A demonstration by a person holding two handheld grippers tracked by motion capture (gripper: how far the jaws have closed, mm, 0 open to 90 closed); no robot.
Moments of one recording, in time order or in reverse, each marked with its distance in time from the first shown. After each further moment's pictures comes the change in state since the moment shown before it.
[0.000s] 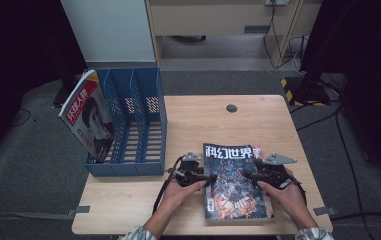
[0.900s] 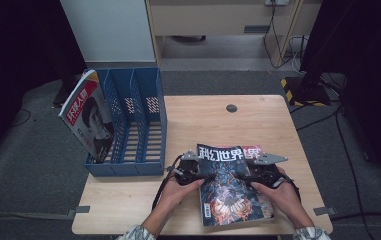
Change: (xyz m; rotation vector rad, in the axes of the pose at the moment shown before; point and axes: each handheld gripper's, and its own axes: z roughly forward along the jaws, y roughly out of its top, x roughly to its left) left arm -0.002 0.005 -0.007 0.016 -0.027 0.031; right arm 0.014 0.009 0.013 0.035 0.088 -0.061
